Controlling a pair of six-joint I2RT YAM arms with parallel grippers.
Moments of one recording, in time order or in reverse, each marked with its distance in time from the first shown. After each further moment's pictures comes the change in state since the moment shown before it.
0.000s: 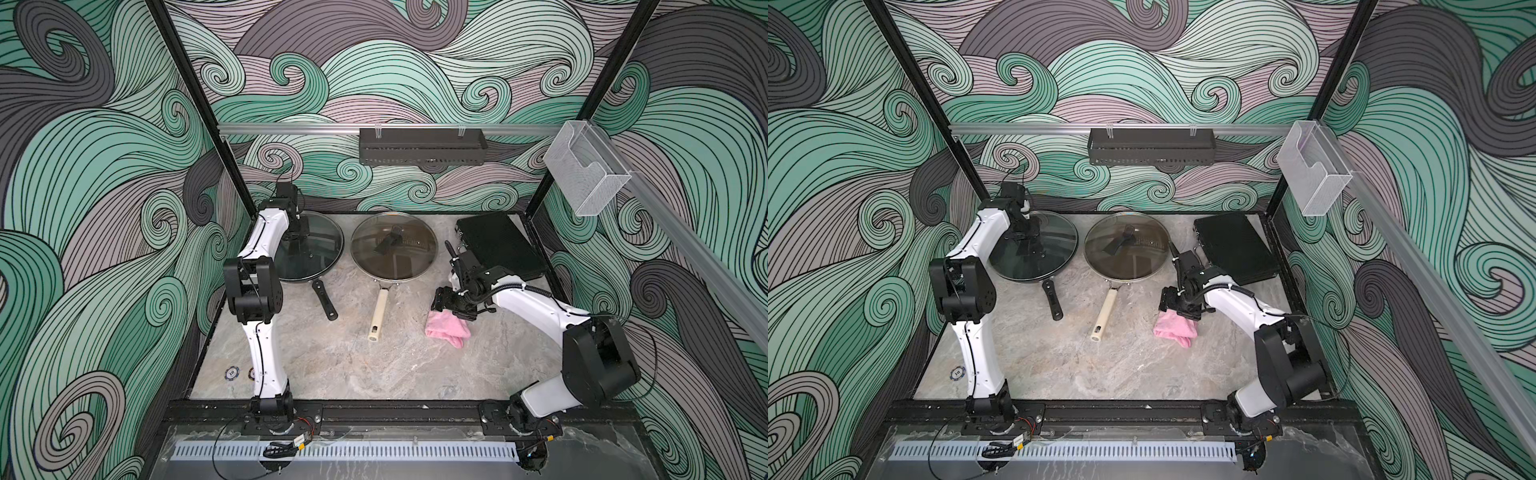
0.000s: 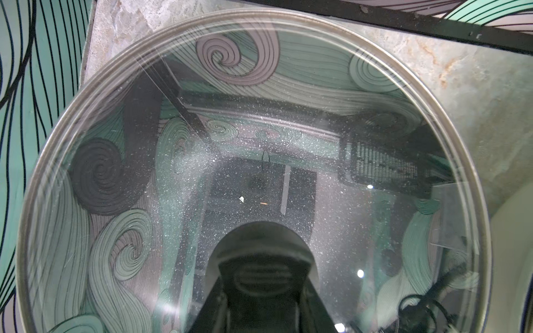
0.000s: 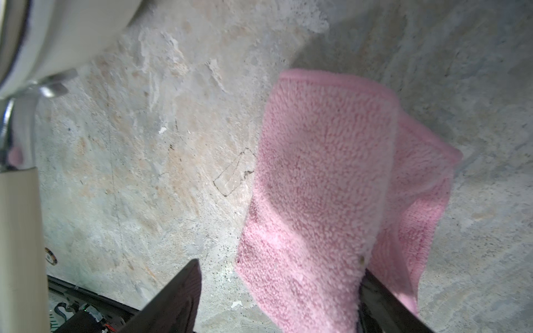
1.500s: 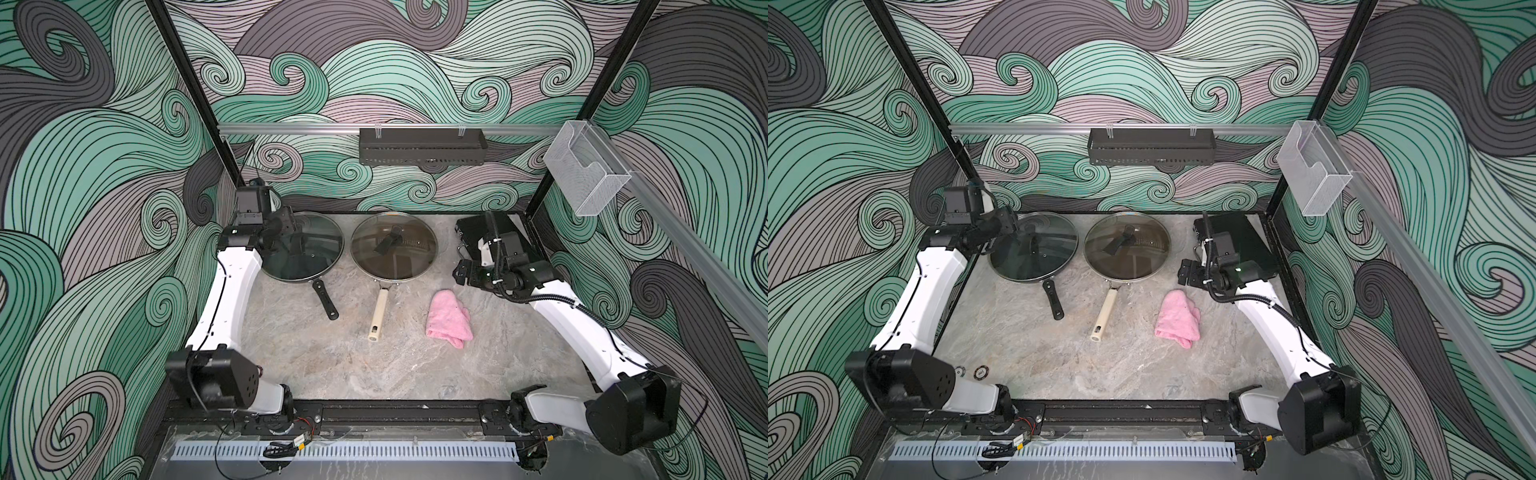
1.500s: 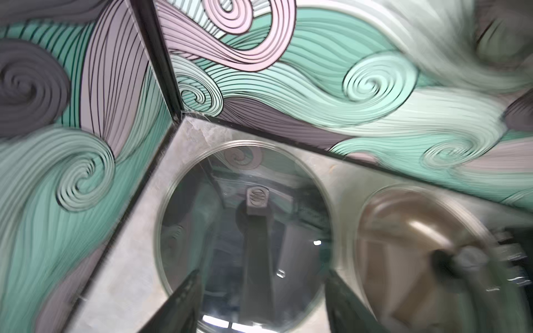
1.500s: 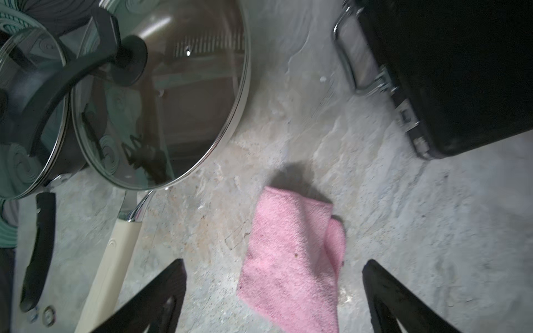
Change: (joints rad) left arm 0.004 -0.774 -0.556 0.292 0.003 -0.113; right arm -0.153 -0.269 0.090 0.026 0.225 -0.193
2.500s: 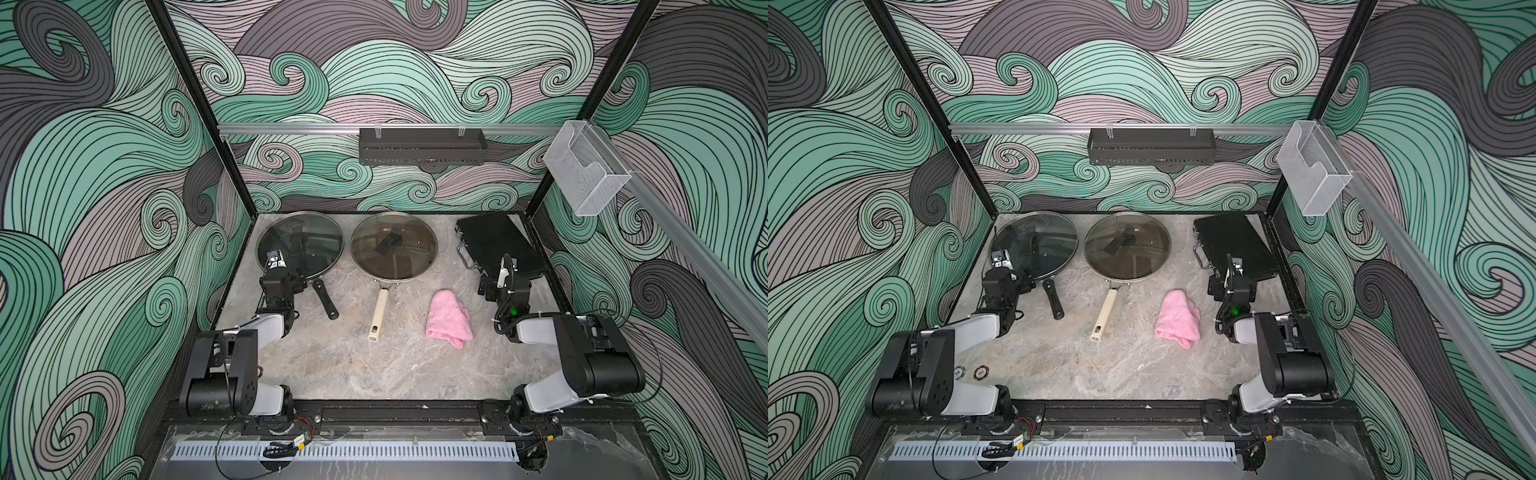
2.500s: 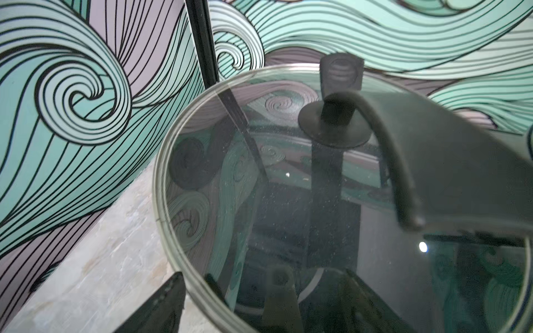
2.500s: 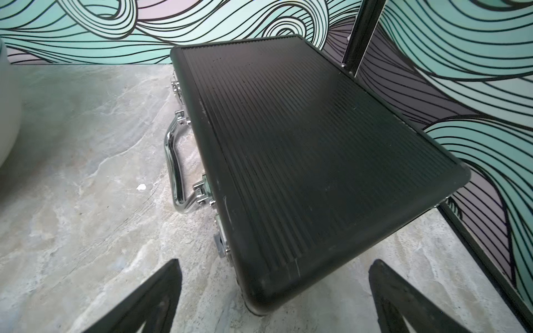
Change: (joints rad) left arm -0.014 0.089 -0.967 1.257 -0.164 0.132; right arm -0.239 0.297 -0.702 1.476 0.219 -0.409
